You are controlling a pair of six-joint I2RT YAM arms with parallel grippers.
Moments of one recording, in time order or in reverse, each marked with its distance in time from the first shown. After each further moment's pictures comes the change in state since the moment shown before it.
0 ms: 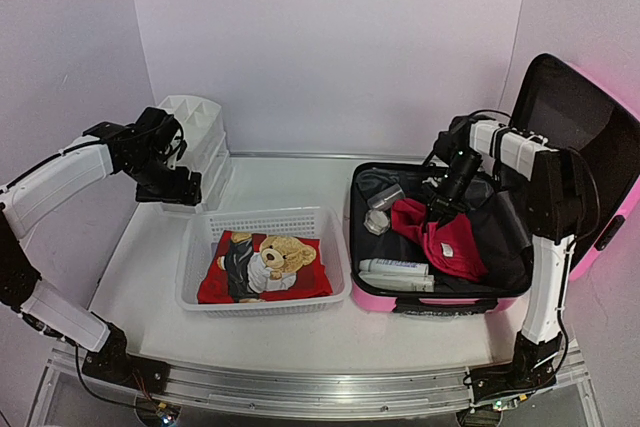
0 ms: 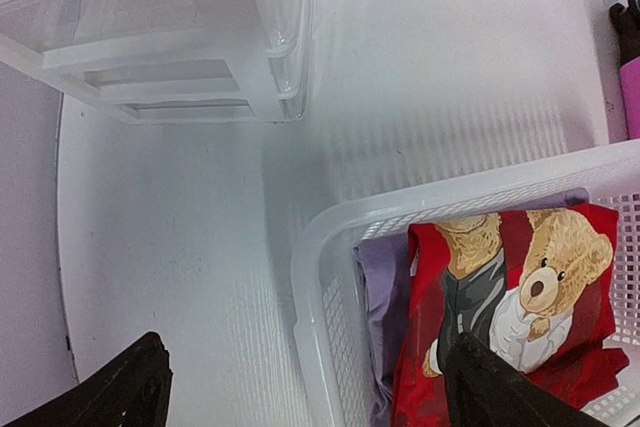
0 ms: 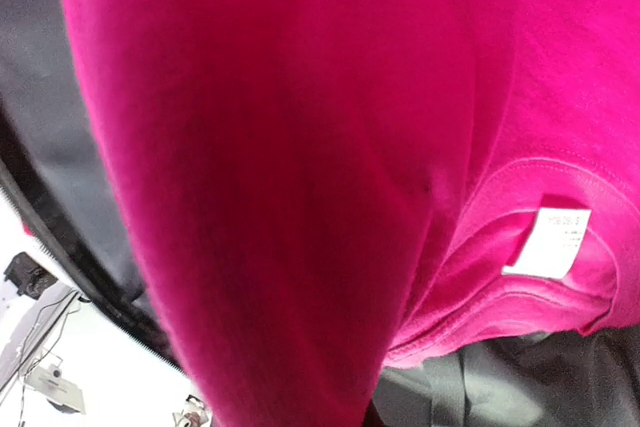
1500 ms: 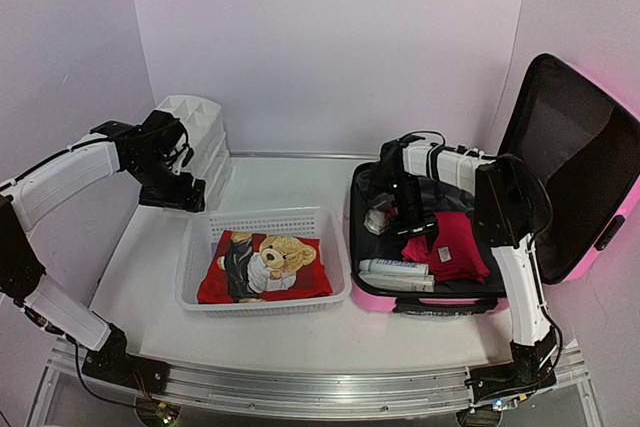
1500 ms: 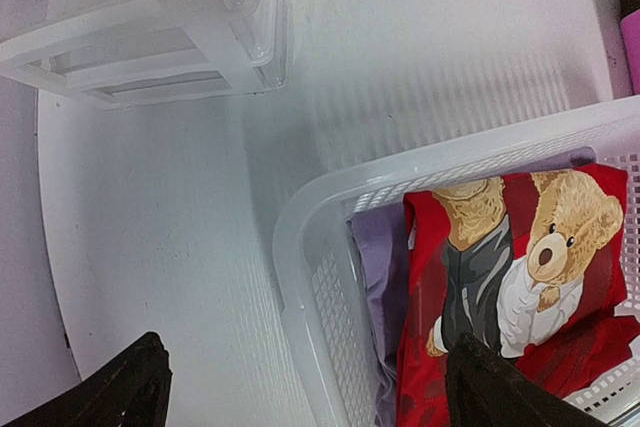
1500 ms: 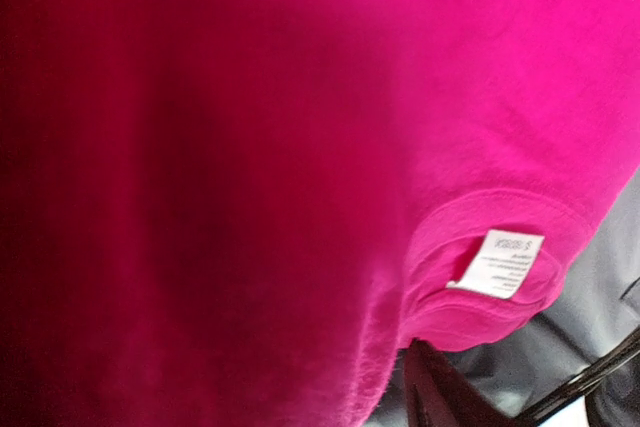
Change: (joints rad) left arm 0.000 0.048 0.017 -0.051 0.049 0.051; right arm 0.292 0.267 0.185 -0.112 0.574 0.266
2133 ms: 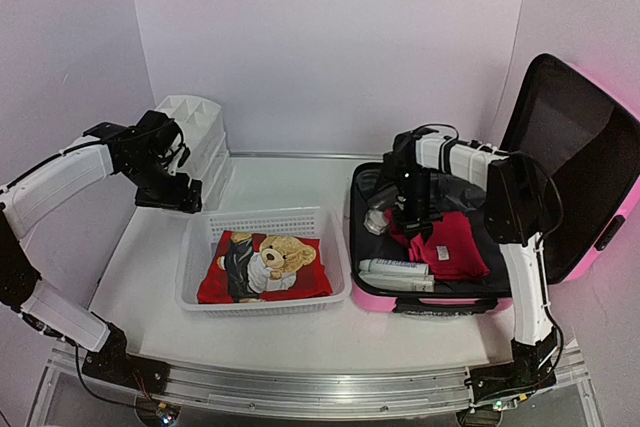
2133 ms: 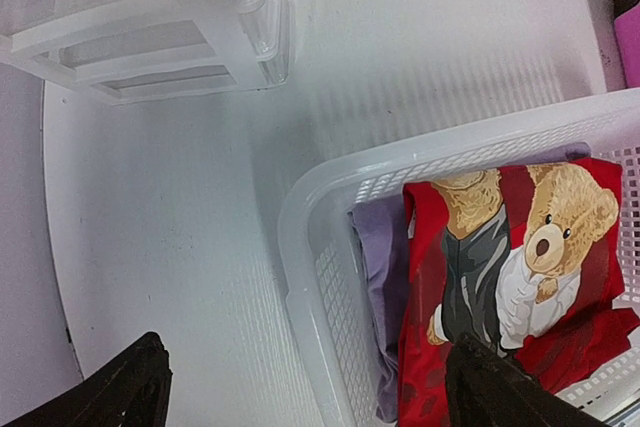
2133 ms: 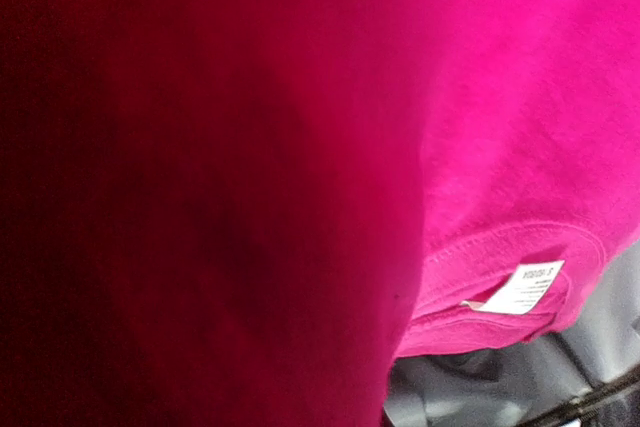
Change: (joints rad) left arm 0.000 -0.045 -0.020 -0.008 0.000 -0.001; right arm -0.037 -0.037 -0.018 0.008 -0.111 -0.115
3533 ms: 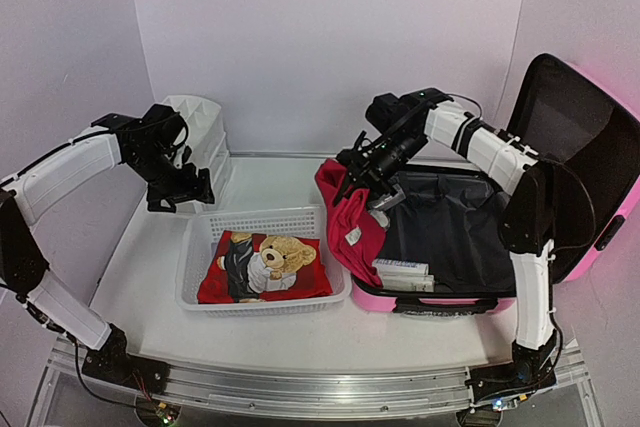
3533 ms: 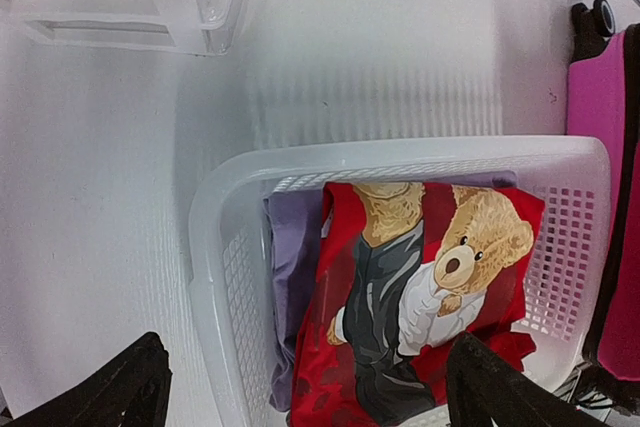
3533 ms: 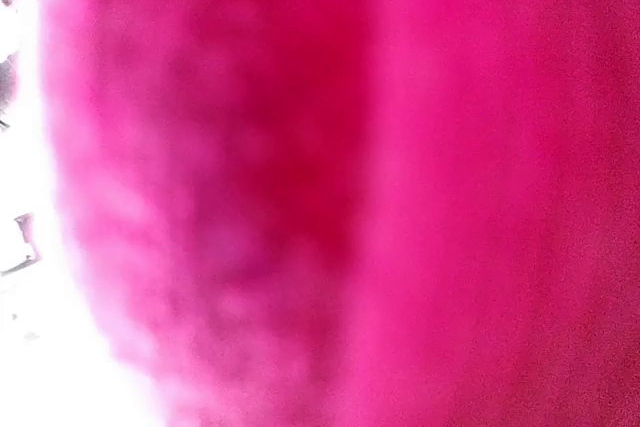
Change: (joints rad) left arm 0.011 0.071 0.086 -0.037 0.175 -0.246; right arm 0.093 -0.167 0.204 0.217 -0.863 0.076
